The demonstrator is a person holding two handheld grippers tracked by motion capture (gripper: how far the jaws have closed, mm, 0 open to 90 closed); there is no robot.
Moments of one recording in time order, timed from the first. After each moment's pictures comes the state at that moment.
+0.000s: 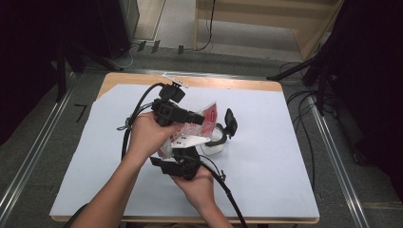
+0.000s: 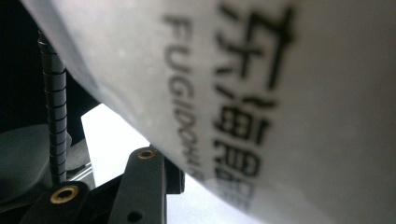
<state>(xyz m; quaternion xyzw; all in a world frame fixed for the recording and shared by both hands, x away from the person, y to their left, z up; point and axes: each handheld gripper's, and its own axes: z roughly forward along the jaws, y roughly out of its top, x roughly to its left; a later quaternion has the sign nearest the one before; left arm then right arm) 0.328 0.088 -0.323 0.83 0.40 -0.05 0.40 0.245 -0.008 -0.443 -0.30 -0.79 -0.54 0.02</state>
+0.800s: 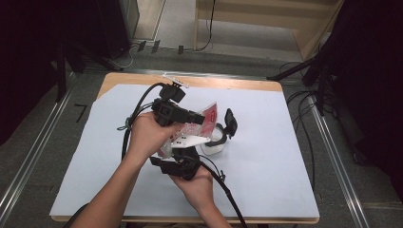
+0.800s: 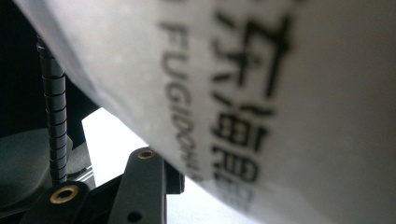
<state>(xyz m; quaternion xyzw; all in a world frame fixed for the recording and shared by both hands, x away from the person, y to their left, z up) 0.327 0.086 -0.322 0.83 0.40 -0.05 0.40 0.245 -0.007 -0.443 -0.31 -0.78 -0.54 0.02</state>
